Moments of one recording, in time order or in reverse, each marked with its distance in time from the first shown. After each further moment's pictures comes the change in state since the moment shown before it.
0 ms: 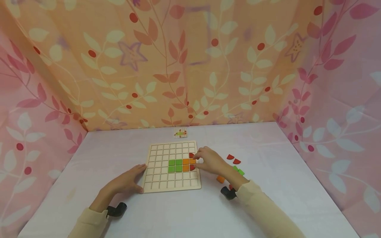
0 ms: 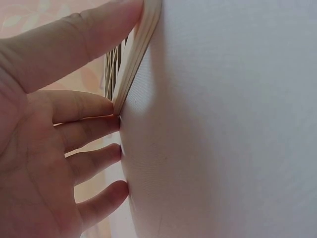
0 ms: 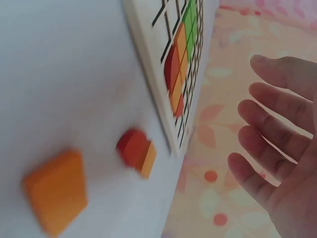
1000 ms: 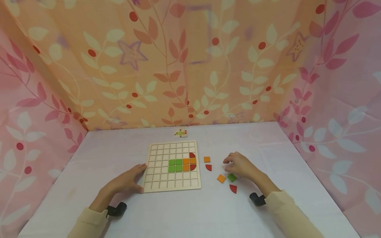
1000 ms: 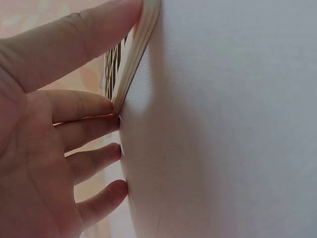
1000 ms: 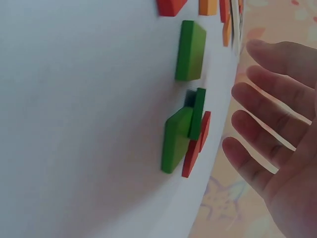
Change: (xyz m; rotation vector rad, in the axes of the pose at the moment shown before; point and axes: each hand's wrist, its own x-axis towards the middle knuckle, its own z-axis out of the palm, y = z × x) left_hand 0.002 -0.002 0.002 0.007 -0.004 -0.019; right_hand -0.063 0.079 -0.023 0.040 -0.063 0.213
